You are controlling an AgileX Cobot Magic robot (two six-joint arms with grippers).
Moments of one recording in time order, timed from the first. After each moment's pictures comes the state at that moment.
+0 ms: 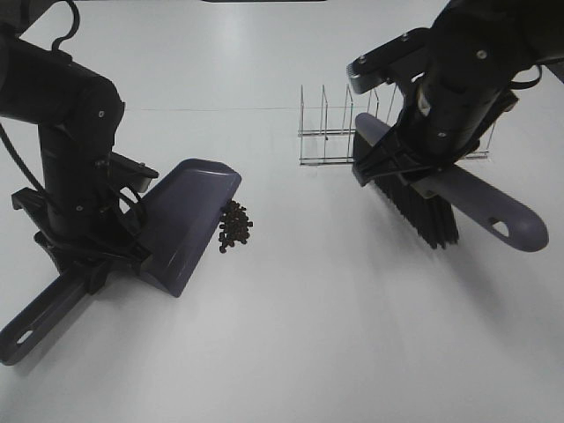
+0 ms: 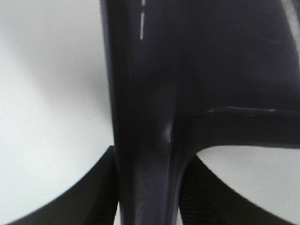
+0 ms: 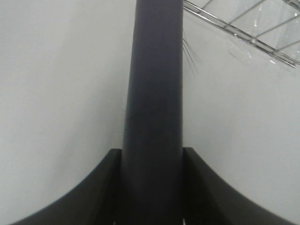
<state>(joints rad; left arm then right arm) -0.44 2.10 -1.27 0.16 1.03 -0.11 0.50 1.79 -1.12 -0.54 0.71 0.46</state>
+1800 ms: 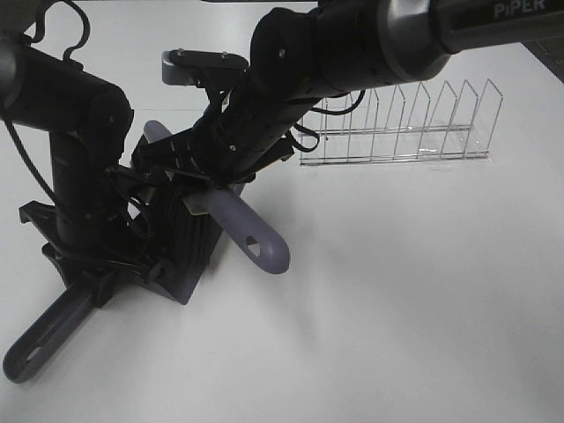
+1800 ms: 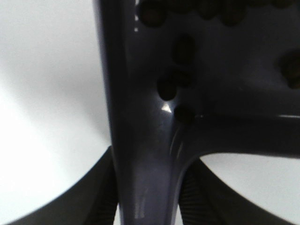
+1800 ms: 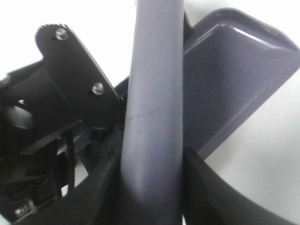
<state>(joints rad) -0.45 2.13 -1.28 0.10 1.05 -0.10 0.70 2.08 -1.47 0.31 0.44 0.06</state>
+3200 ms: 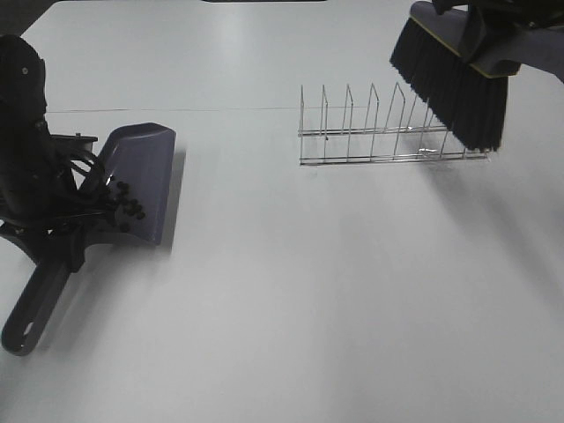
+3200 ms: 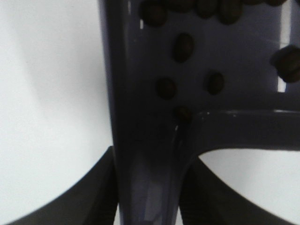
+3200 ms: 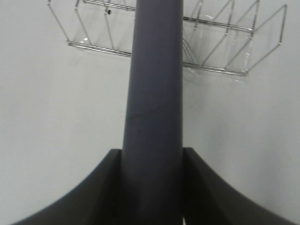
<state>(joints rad) -0.24 2.05 -1.28 -0.05 1.01 -0.12 0.20 1.65 -1.46 -0.05 0.98 0.06</state>
